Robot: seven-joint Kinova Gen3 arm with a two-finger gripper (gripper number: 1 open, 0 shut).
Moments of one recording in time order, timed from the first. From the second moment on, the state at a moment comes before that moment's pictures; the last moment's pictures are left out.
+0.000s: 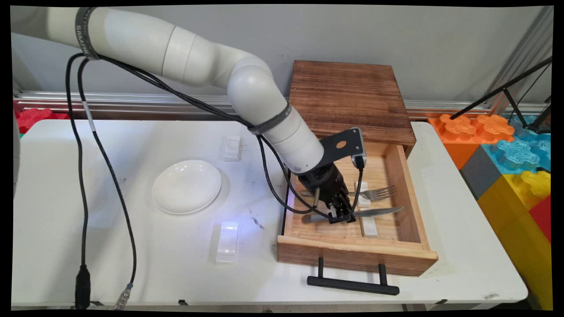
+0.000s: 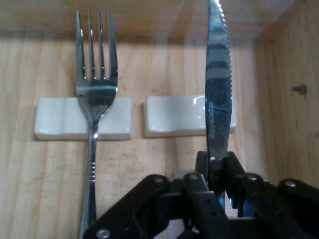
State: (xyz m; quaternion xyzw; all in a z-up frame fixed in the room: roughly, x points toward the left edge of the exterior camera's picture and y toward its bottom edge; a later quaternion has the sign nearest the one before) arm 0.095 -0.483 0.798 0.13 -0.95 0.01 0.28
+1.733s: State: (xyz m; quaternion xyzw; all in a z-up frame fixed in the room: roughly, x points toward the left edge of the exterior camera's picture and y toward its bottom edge) arm 0.085 -0.486 0.773 0.14 -0.95 0.00 0.28
